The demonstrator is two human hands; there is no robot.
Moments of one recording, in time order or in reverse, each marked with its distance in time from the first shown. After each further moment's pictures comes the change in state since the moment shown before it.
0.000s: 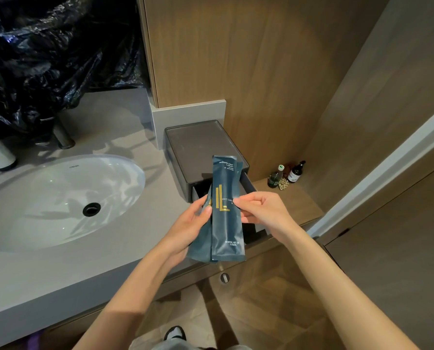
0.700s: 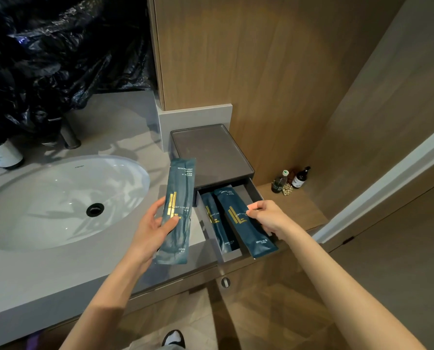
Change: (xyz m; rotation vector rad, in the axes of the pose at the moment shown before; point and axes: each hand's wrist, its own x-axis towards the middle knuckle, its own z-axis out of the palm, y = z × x) left_hand -0.012 -0.003 -0.059 0.022 0.351 0.079; right_hand 0.051 0.024 -0.015 -0.408 0.042 0.227
